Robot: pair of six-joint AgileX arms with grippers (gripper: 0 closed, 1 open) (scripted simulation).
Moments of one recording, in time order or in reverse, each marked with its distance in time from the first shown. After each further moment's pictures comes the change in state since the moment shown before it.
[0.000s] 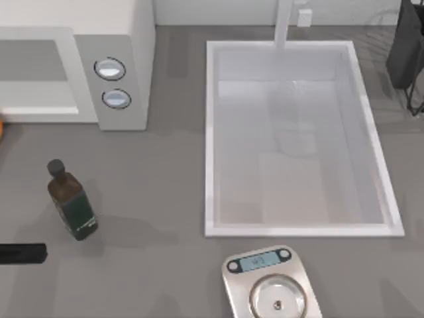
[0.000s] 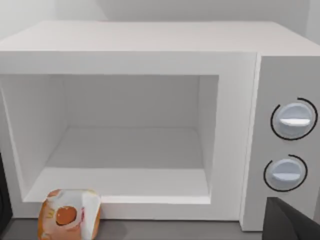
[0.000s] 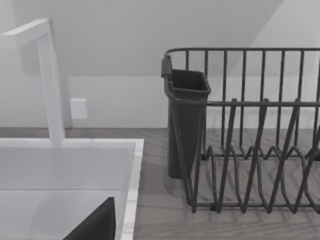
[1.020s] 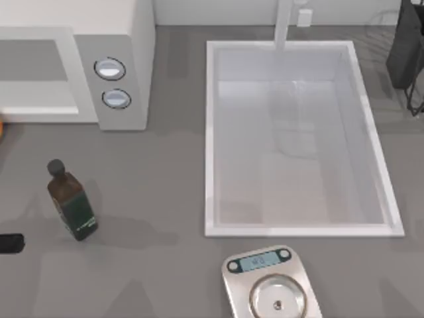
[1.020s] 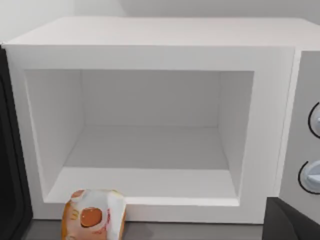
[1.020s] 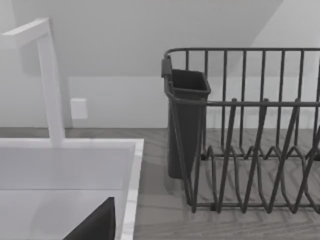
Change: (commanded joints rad) left arm 0.408 0.059 -0.046 0.108 0.398 0.000; right arm 0.000 0.000 0.000 0.000 0.000 0.000
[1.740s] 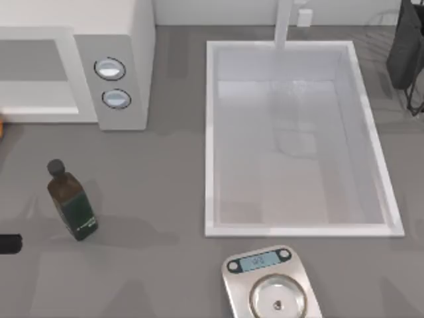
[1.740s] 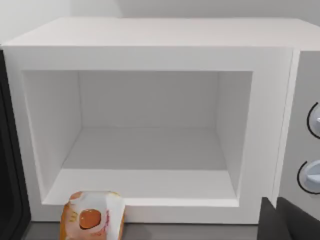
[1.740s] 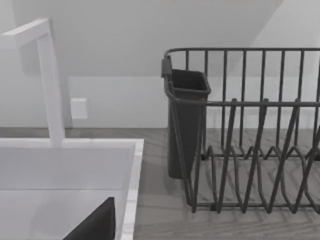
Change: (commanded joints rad) left arm 0.045 0.008 -0.007 0.013 0.055 0.002; right arm 0.000 0.000 0.000 0.000 0.000 0.000
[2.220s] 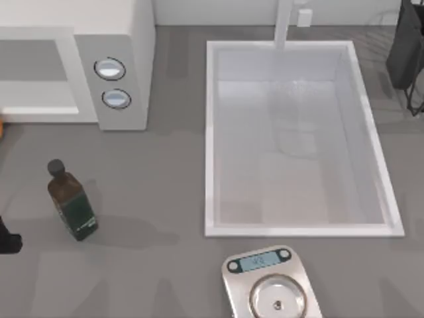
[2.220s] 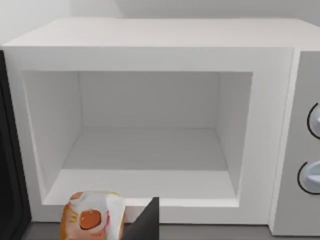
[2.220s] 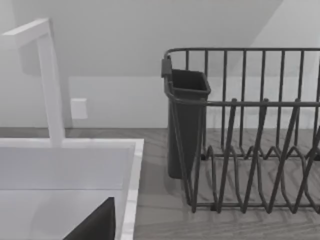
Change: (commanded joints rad) left arm 0.000 0.000 0.000 0.000 0.000 0.000; right arm 0.000 0.000 0.000 0.000 0.000 0.000
